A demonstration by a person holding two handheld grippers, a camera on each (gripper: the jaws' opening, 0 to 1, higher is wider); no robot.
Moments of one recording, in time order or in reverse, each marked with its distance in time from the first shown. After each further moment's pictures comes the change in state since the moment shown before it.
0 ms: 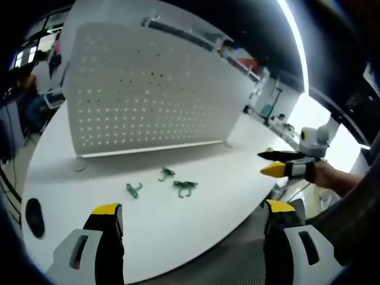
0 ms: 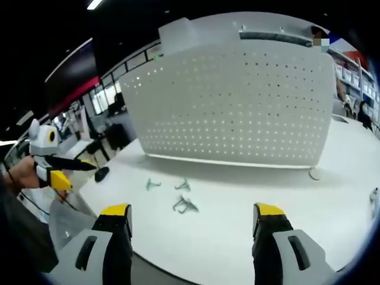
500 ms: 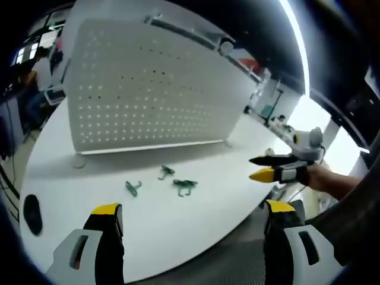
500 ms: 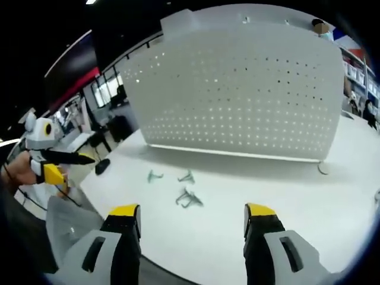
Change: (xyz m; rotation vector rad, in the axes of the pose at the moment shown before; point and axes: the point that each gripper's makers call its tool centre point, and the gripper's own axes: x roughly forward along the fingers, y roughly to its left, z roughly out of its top) left arm 0.002 0.001 -0.002 -0.019 0.004 -0.003; right arm 0.027 0.007 -0.016 0.007 0.064 0.040
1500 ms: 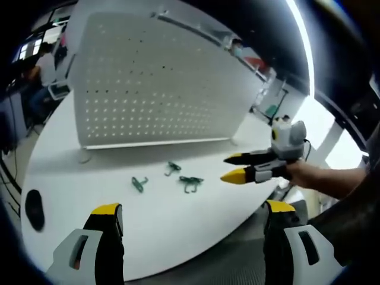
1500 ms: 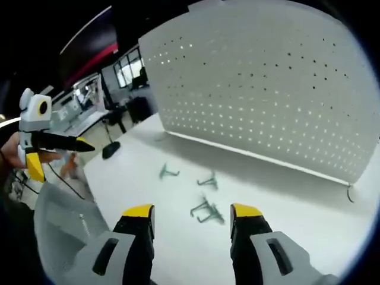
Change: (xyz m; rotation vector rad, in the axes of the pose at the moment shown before) left arm -0.001 0.014 -0.003 -0.029 0.023 0.027; right arm 0.079 0.035 0.006 -0.157 0.089 0.136
